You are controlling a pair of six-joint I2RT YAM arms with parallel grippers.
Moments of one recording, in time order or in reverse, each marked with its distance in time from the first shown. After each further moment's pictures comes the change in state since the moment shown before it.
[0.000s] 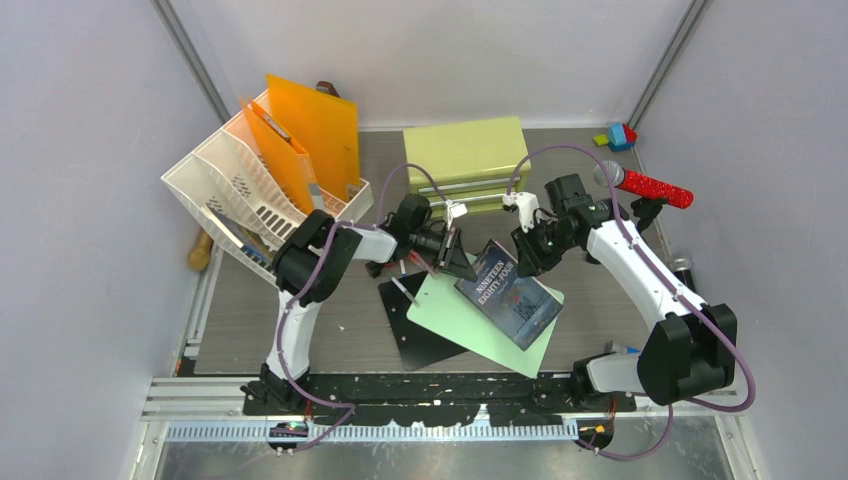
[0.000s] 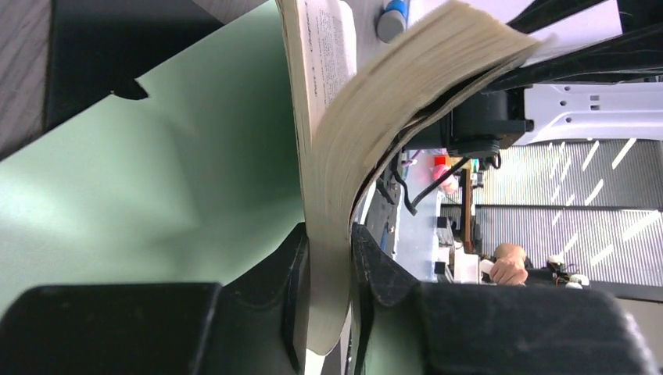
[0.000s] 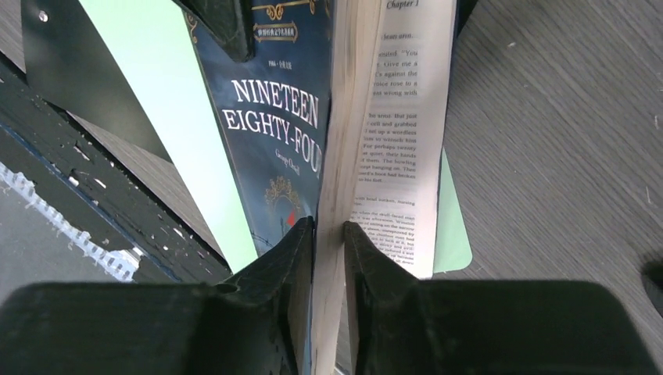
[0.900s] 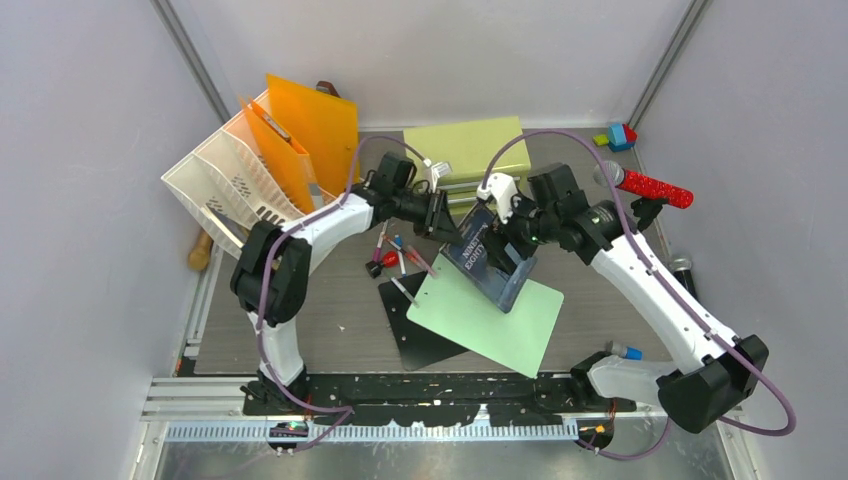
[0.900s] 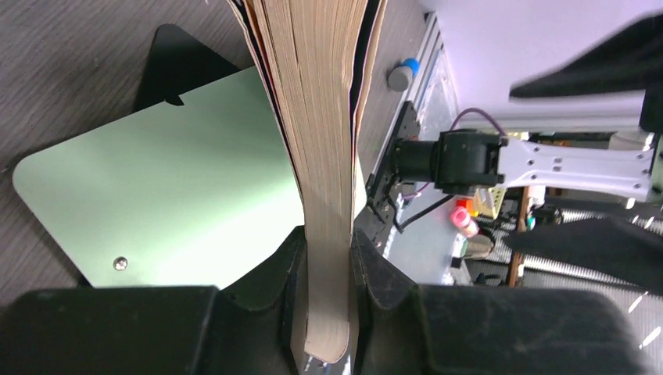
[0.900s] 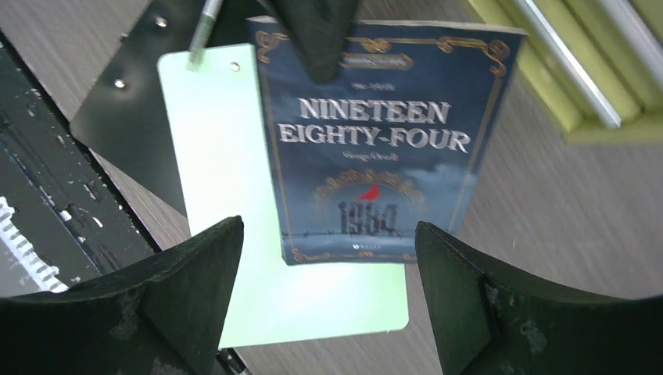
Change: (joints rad) left arm 0.073 -0.259 0.194 -0.611 -0.174 0.206; right arm 0.193 -0.123 0.146 0.071 0.091 -0.006
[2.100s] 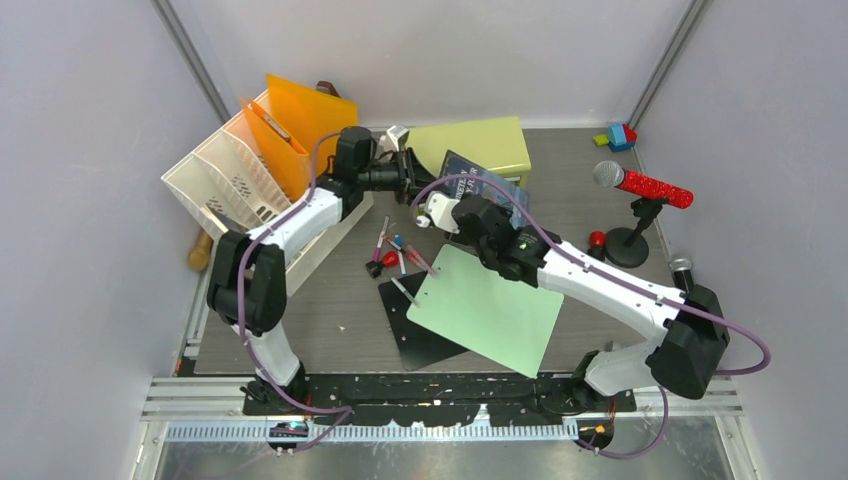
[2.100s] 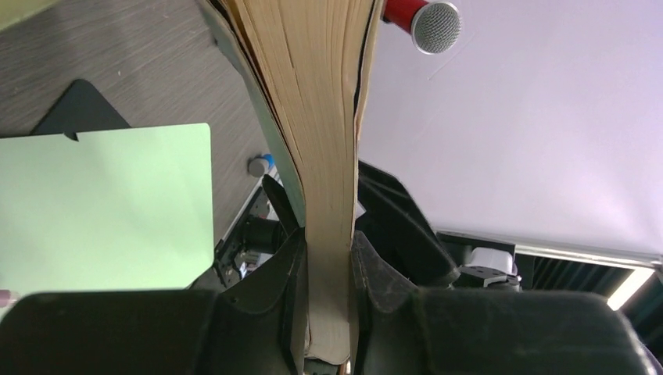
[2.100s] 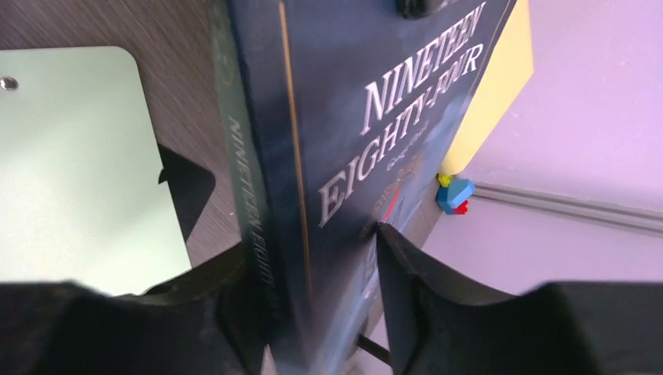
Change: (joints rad) left arm 0.152 -0.114 -0.014 0.295 0.039 -0.705; right arm 0.422 0.158 -0.093 0.418 0.909 -0.262
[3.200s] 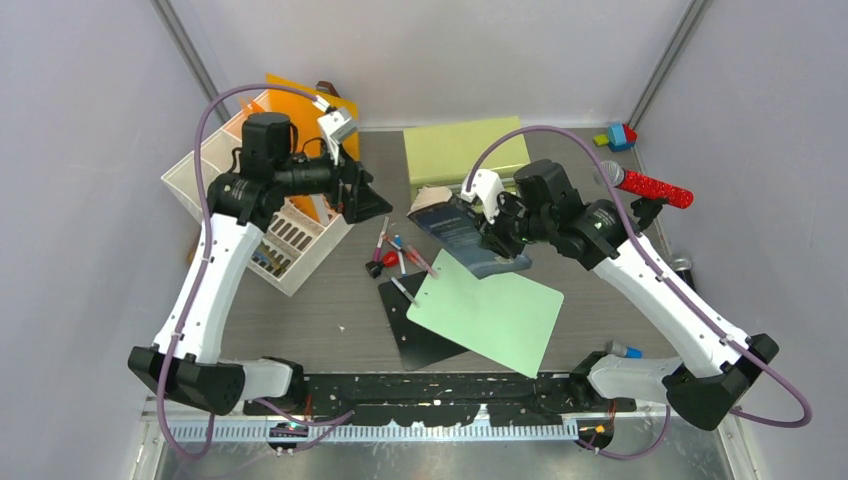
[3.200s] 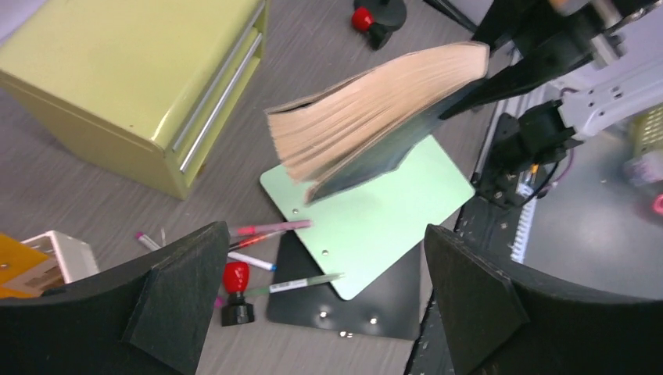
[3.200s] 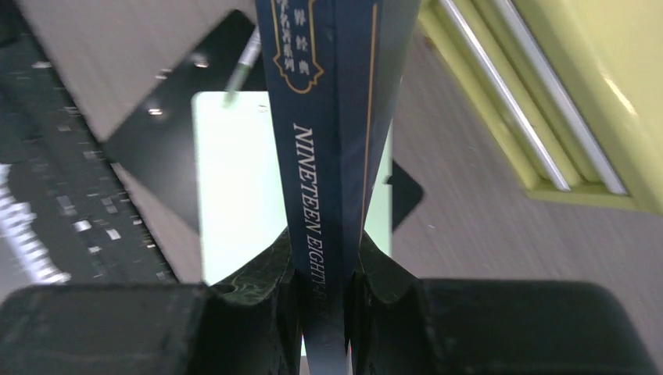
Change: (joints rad) left arm 0.140 -0.466 0.212 -0.818 -0.100 1.271; right arm -0.199 -0.160 0.237 -0.421 -0.745 0.267
